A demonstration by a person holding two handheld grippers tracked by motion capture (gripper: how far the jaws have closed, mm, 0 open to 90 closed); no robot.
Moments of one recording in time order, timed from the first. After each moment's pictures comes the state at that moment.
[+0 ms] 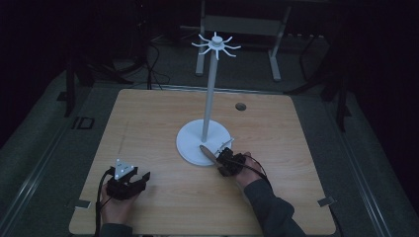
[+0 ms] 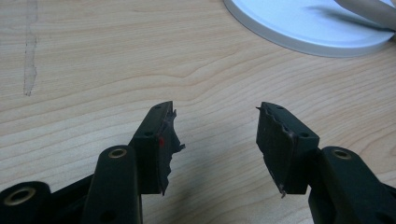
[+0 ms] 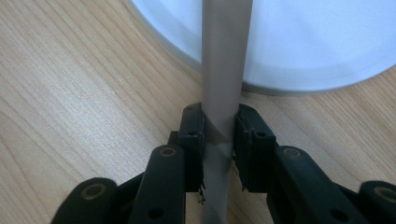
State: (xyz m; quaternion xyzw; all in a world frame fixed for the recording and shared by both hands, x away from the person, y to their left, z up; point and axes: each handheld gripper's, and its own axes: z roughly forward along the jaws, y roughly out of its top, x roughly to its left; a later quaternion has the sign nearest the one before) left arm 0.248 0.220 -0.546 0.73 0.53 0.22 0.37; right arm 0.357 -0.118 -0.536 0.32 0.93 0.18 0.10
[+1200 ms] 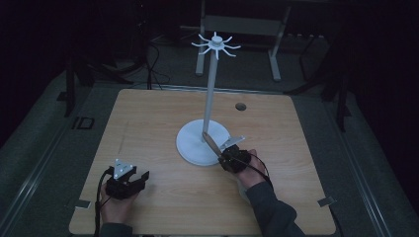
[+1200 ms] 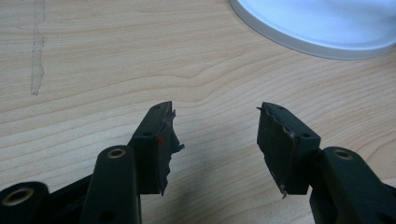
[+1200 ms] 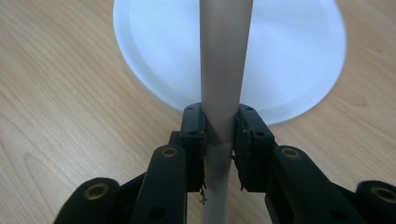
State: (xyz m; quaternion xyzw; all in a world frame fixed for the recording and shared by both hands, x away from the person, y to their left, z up) left arm 0.249 0.222 -0.547 0.72 0.53 0.23 0.37; right arm 0.346 -0.128 -0.506 0.33 0.89 0.27 0.16
